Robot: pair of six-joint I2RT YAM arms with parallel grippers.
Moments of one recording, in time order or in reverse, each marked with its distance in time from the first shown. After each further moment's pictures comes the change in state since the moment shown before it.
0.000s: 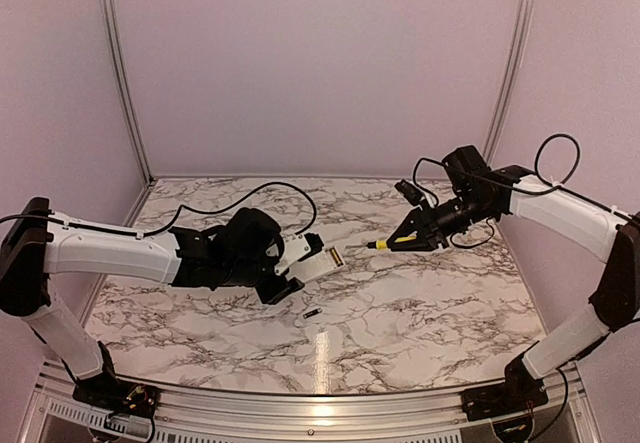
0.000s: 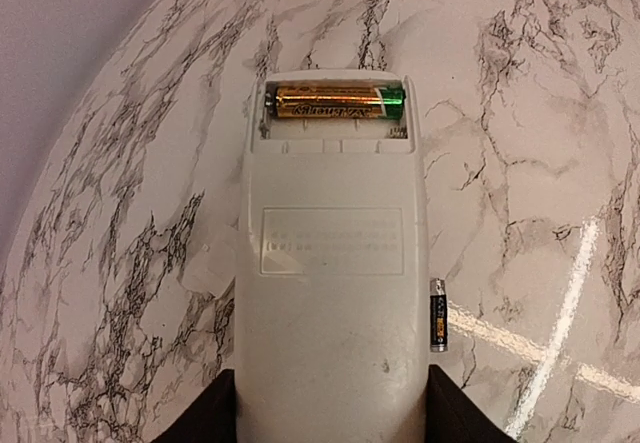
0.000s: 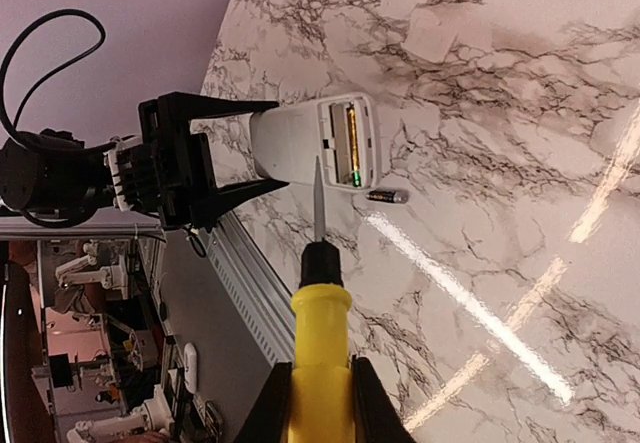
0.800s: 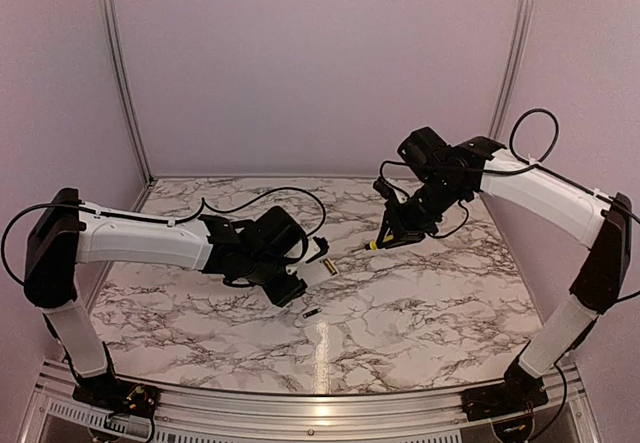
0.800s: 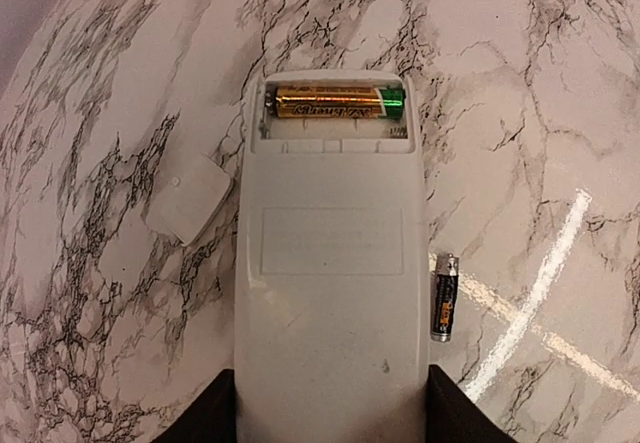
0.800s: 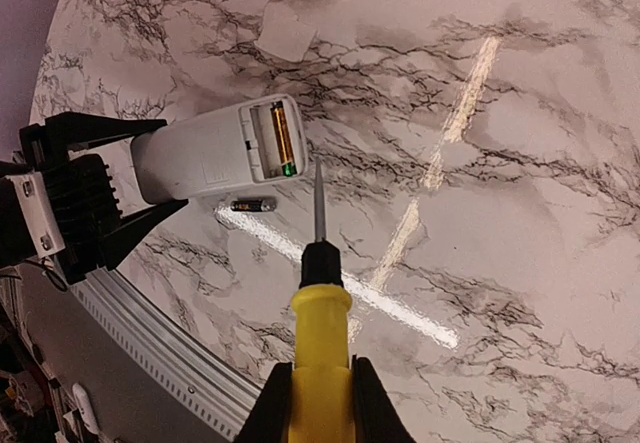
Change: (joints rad) left arm -0.001 0.170 0.208 -0.282 -0.035 -0.164; right arm 0.217 0.150 0.314 -0.259 0.558 0.063
